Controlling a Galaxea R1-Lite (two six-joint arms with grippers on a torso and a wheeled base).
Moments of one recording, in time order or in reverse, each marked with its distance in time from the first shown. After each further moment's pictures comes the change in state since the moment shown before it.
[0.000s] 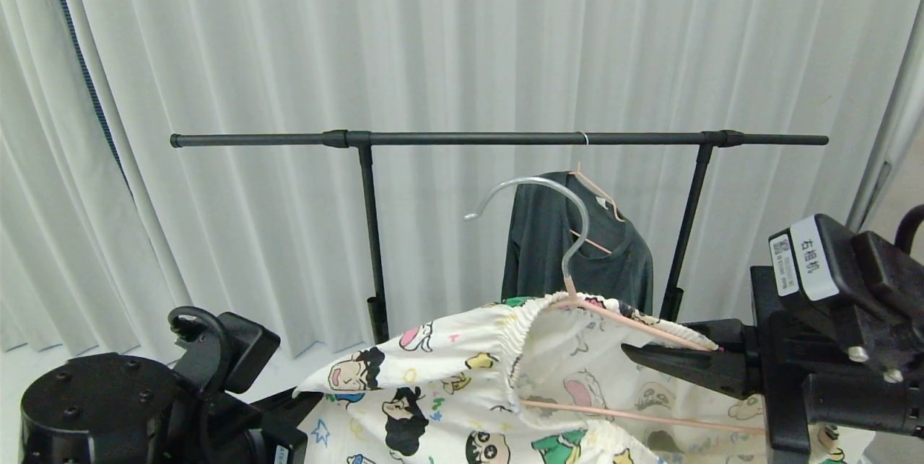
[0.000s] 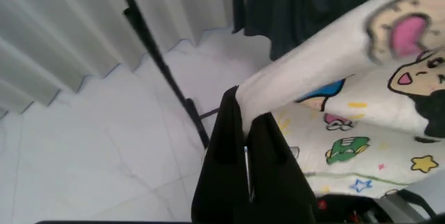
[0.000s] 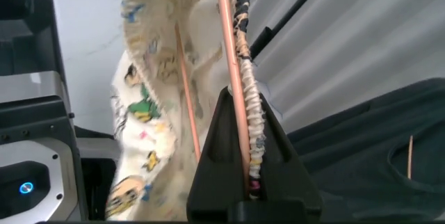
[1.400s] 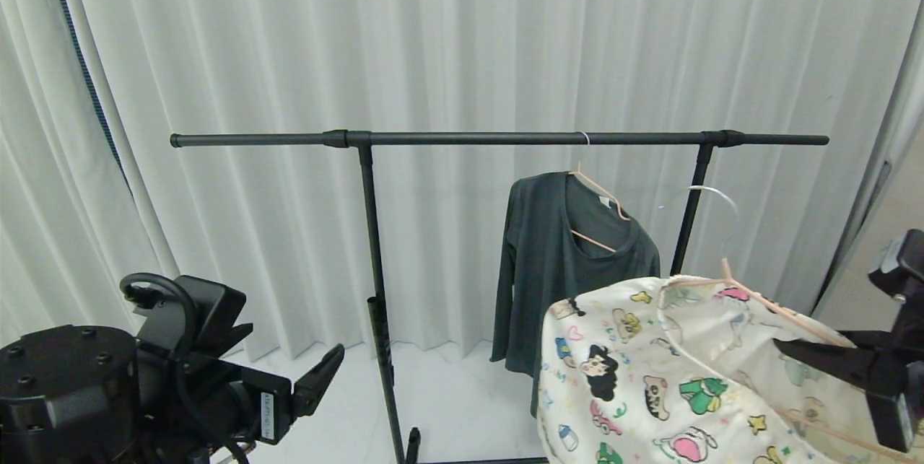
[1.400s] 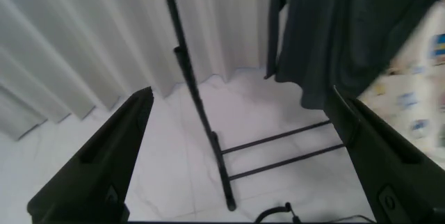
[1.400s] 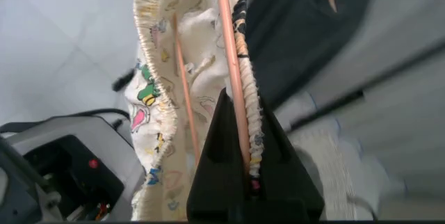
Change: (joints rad) left arm 0.081 0.014 0.009 -0.183 0.083 0.058; right arm -0.499 -0.209 0.127 0.248 -0.088 0.050
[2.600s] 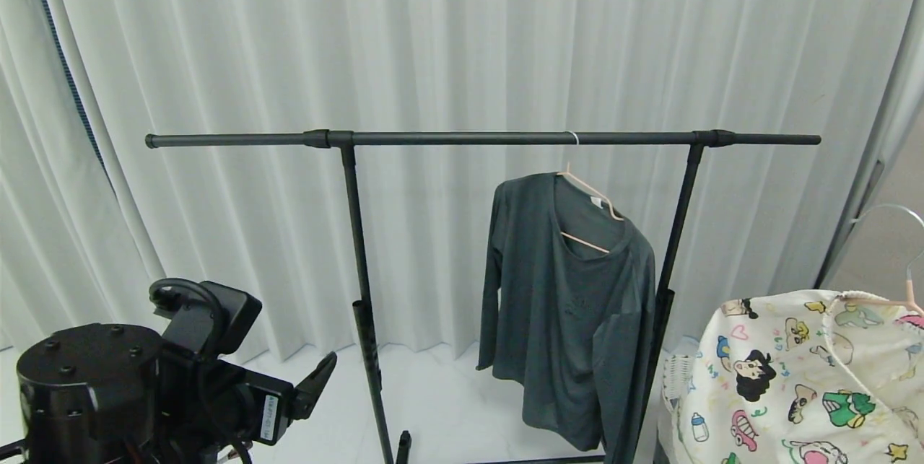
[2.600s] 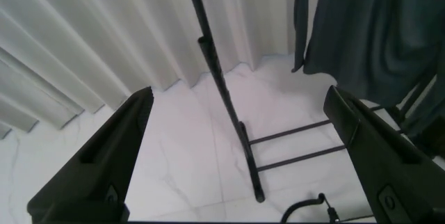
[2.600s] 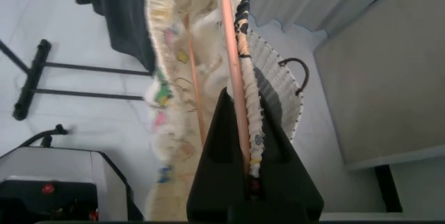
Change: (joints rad) left arm 0.034 0.042 0.008 -0.004 0.022 0.088; right arm -0.585 -0.223 0.060 0.194 0.004 -0.006
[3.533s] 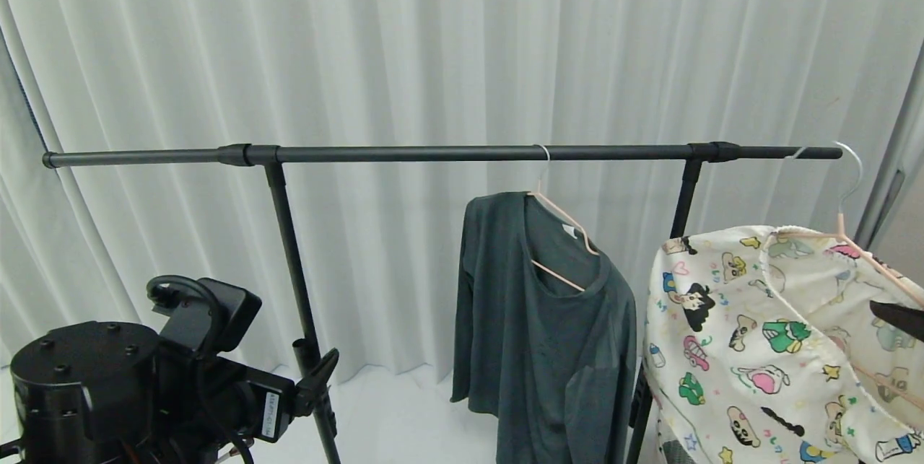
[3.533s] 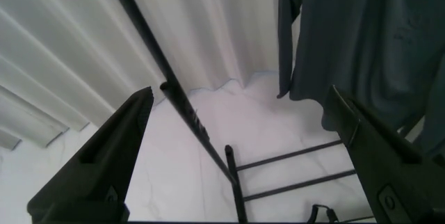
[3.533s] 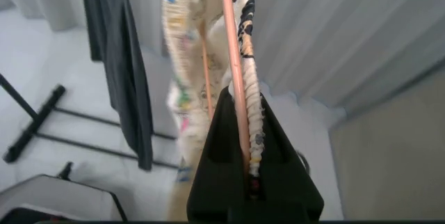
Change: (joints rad) left arm 0.001 0.000 -0.008 -0.001 -0.001 0.000; right arm 0.191 0.171 -0.027 -0.299 0.102 0.063
